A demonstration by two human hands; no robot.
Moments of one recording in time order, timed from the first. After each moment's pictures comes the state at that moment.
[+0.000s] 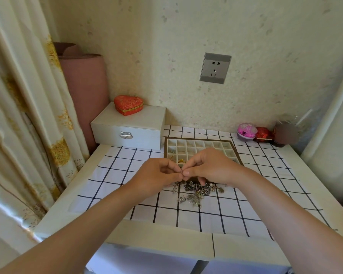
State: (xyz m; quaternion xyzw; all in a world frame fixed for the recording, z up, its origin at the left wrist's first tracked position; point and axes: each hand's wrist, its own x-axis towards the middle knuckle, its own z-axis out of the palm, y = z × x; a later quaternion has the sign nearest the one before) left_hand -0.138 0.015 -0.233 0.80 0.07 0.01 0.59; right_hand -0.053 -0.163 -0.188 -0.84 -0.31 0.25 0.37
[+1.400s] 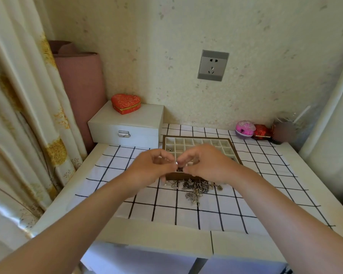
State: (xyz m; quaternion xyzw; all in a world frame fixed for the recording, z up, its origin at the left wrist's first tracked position) left_hand -0.141 0.022 -0.214 0.80 0.08 0.01 0.60; right_hand -0.053 -0.157 -0.191 -0.86 -0.35 0.17 0.34
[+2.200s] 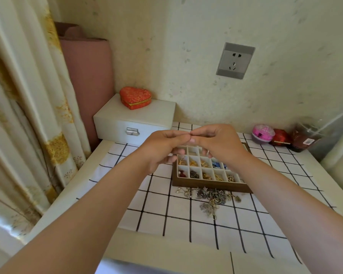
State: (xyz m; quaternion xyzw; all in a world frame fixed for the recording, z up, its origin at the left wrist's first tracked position) left_hand -0.081 0.047 -0.202 0.67 0.12 -0.01 0.73; right_hand -0.011 -0.117 -0.186 -0.81 -0.24 0.08 0.53
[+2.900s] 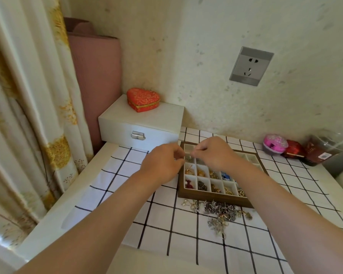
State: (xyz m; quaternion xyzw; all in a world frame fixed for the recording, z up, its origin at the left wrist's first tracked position) left_hand -0.065 0.061 -0.247 0.91 0.13 0.09 0.38; right_hand 0.034 -0.082 -0.217 -0.92 -0.26 0.10 0.28
